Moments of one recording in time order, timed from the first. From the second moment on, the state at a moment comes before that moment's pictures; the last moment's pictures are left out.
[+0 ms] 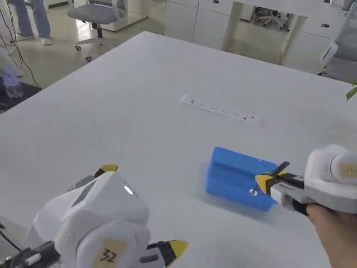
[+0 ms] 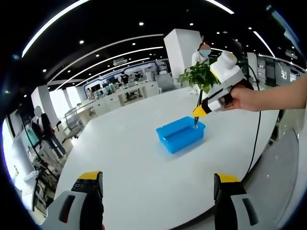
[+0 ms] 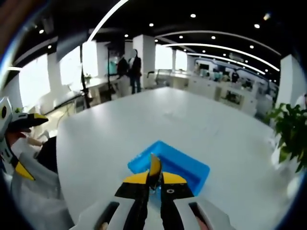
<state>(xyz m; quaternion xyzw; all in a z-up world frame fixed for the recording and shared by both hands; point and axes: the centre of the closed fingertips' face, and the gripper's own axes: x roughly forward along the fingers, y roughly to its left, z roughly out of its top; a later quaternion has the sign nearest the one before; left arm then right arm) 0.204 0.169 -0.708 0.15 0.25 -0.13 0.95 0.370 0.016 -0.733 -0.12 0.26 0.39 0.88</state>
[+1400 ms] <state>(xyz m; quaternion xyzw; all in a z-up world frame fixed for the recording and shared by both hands) 0.211 0.167 -0.705 0.17 0.24 -0.14 0.94 0.404 -0.005 -0.817 -0.15 0.35 0.36 0.85</state>
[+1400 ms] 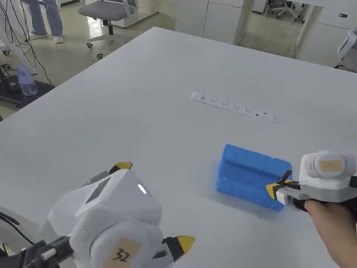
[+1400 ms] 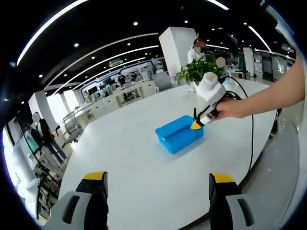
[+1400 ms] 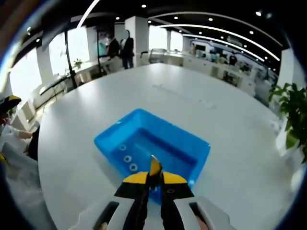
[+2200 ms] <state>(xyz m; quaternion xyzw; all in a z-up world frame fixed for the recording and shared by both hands) 0.253 0.109 -0.654 0.13 0.18 -0.25 0.94 0.386 0.000 -0.755 -0.11 0.27 0.37 0.88</state>
